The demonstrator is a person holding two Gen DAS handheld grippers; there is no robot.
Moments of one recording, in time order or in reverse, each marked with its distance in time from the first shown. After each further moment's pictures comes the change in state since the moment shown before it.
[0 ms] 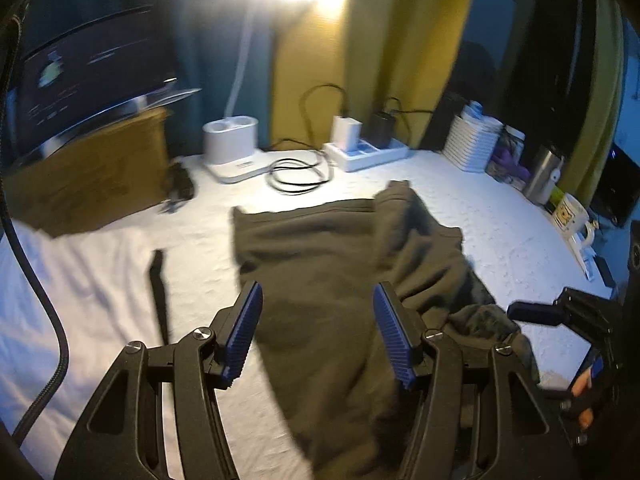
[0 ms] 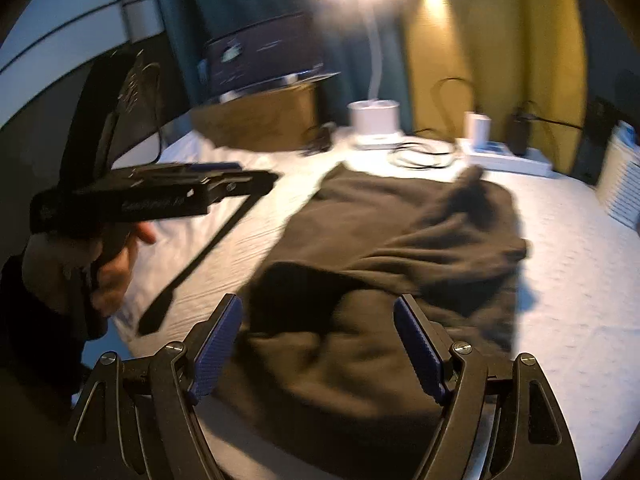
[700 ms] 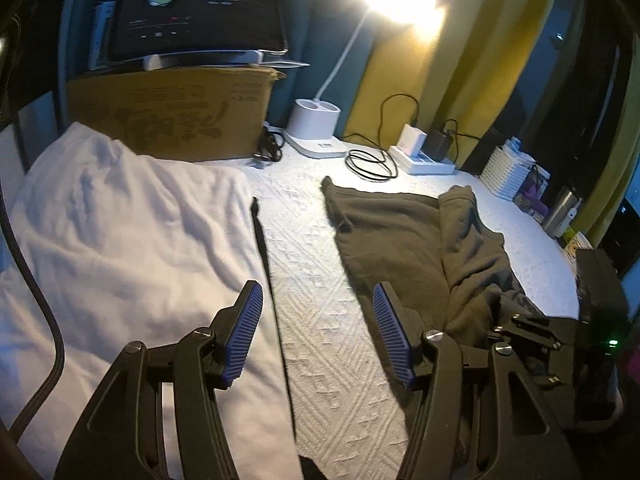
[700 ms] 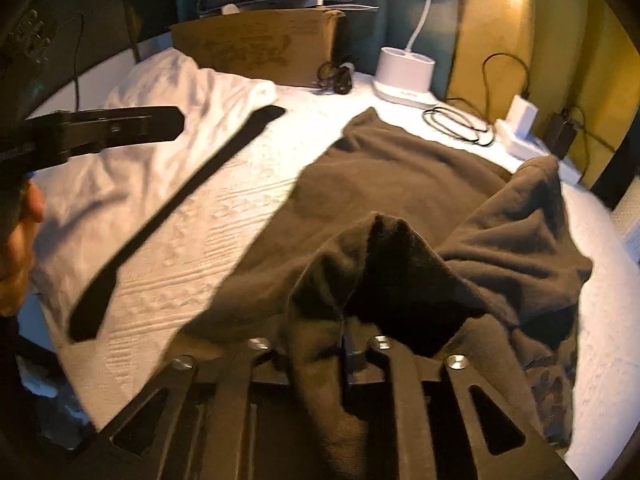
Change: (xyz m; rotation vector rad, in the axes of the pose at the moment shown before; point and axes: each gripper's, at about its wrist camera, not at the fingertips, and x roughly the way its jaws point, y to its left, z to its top) left arm -0.033 0.104 -0.060 -0.206 -0.044 0.024; right arm 0.109 0.079 -0.003 -0.132 0.179 -0.049
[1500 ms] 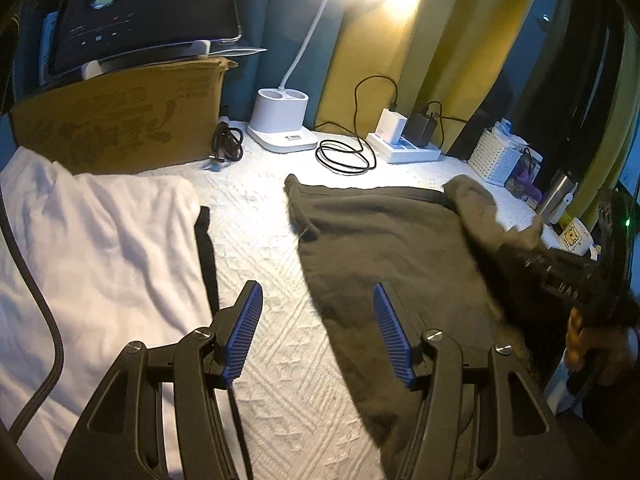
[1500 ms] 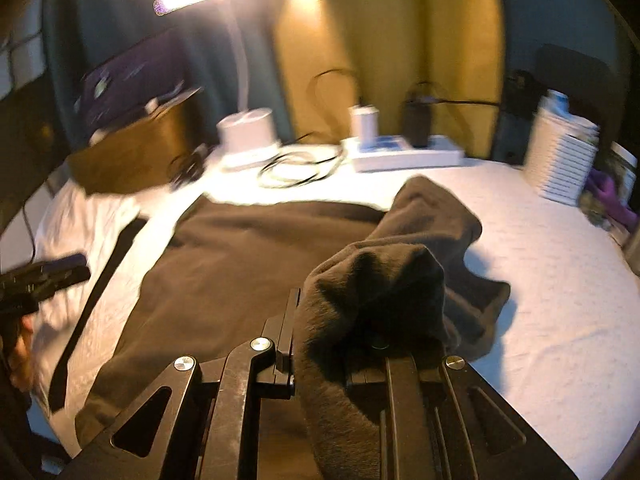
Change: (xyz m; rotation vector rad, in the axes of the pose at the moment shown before) left arm 0.038 -0.026 0.018 0.058 0.049 -0.052; right arm -0.042 -0.130 0.009 0.246 -0.157 -0.185
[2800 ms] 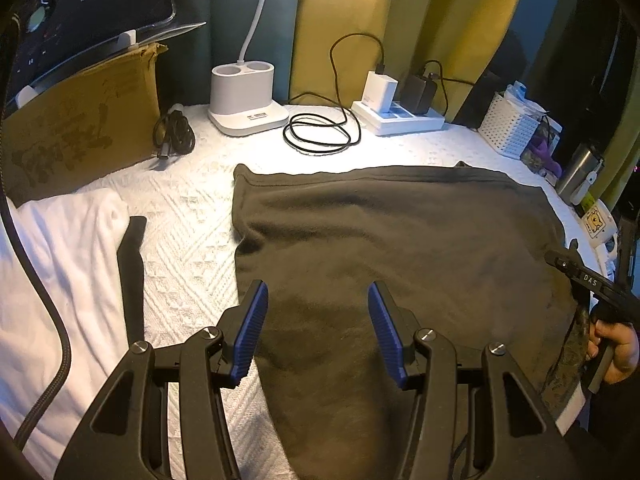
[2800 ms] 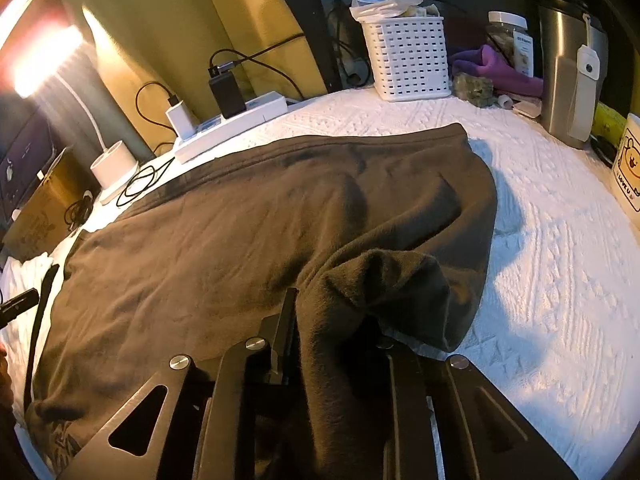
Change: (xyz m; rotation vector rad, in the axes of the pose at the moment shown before) left arm 0.061 -0.059 0.026 0.043 0.123 0.069; right arm -0.012 -0.201 -0.062 0.366 0.017 -0.138
